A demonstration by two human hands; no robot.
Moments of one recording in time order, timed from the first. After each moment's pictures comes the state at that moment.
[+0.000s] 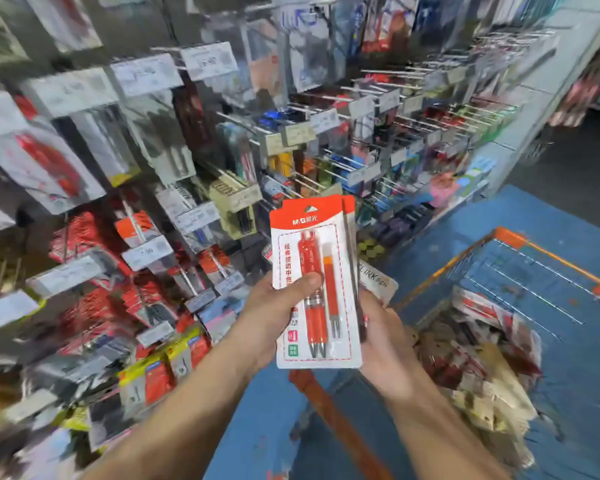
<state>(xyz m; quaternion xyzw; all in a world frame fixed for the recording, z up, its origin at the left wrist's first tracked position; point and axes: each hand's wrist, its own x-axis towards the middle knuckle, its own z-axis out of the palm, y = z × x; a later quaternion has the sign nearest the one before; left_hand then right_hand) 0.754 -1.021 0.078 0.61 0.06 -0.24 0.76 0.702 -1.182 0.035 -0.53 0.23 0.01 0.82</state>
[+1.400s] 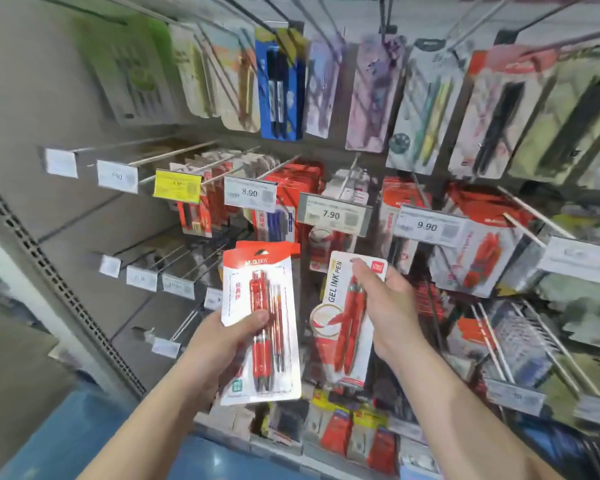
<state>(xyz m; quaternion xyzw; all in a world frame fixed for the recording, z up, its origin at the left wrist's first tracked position) 0.672 -0.505 0.137 0.54 0.36 0.16 0.75 0.854 -0.642 0.147 -0.61 -0.12 0.20 0.76</state>
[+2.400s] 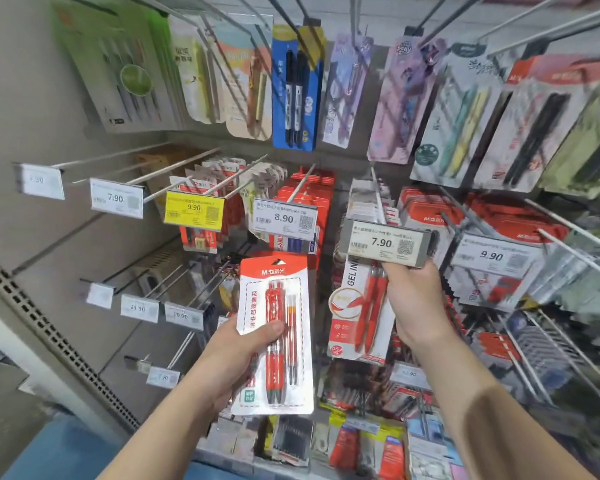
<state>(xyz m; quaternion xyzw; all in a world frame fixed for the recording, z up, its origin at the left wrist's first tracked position) 0.691 -0.416 0.119 0.57 0.31 0.08 0.76 0.872 -0.579 0.176 -0.67 -0.16 0.06 0.72</state>
